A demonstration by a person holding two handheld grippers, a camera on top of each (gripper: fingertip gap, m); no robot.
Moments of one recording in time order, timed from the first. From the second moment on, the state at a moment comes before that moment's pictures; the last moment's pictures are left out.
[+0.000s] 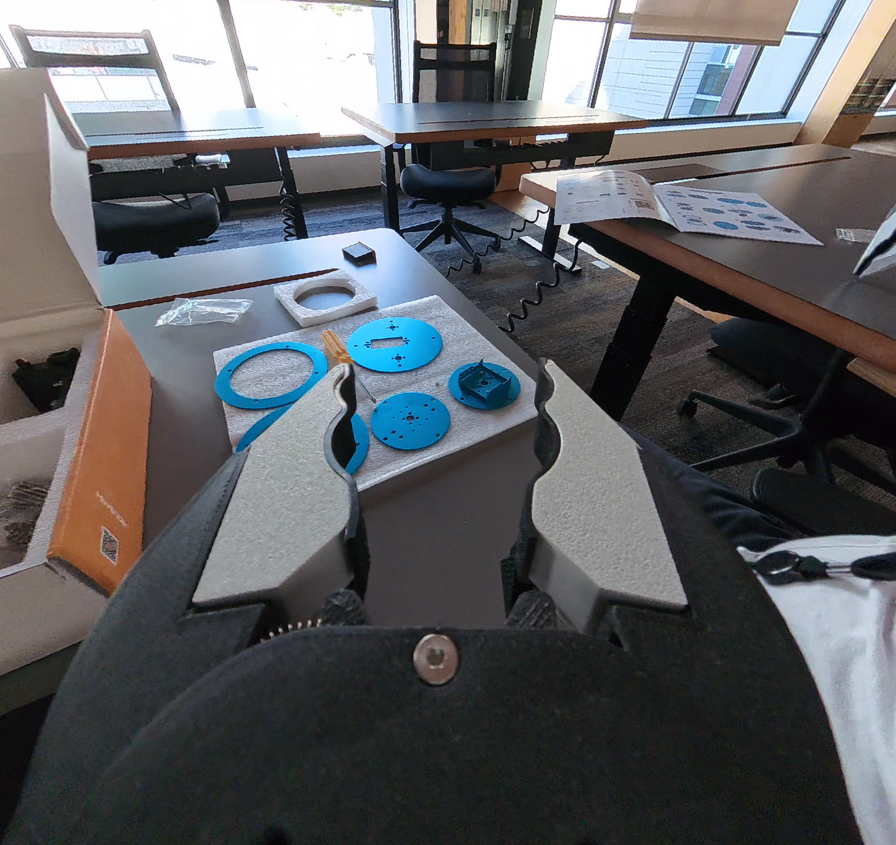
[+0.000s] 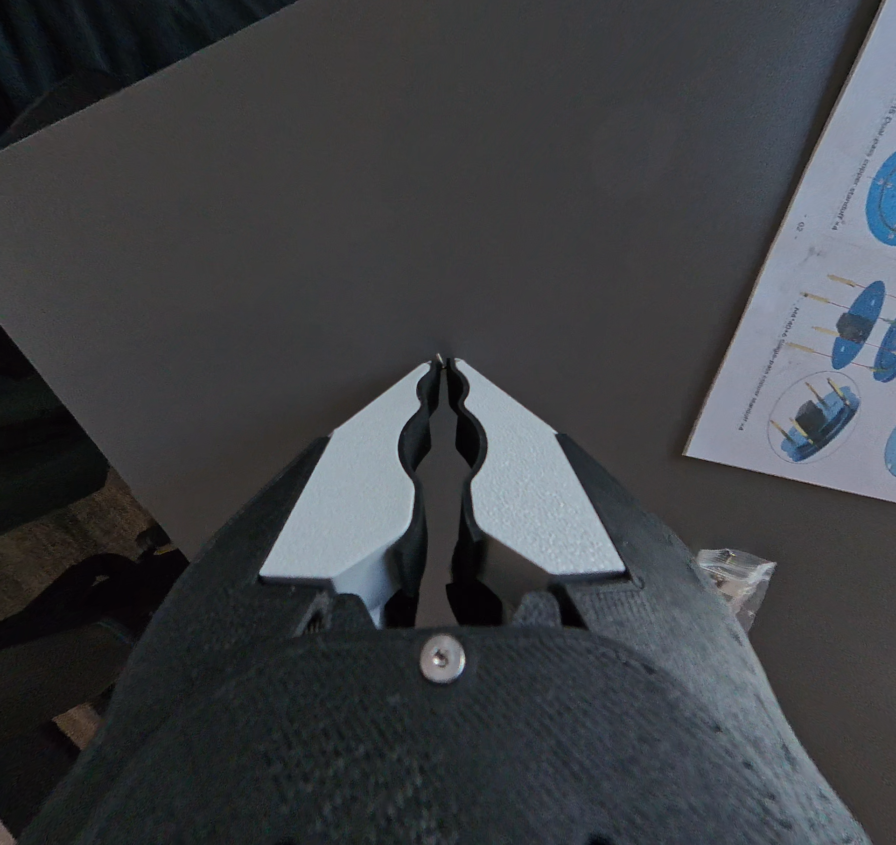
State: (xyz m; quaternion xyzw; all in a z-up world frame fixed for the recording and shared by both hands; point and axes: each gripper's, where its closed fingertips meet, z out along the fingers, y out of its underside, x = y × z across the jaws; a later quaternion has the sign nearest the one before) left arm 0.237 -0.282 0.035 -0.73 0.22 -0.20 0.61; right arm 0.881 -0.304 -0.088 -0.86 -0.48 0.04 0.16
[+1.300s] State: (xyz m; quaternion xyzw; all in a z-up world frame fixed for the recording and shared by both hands) left arm 0.221 -0.303 -0.032 -0.76 0.15 -0.30 0.55; right arm 0.388 -0.088 -0.150 -0.54 -0.83 0.08 0.15
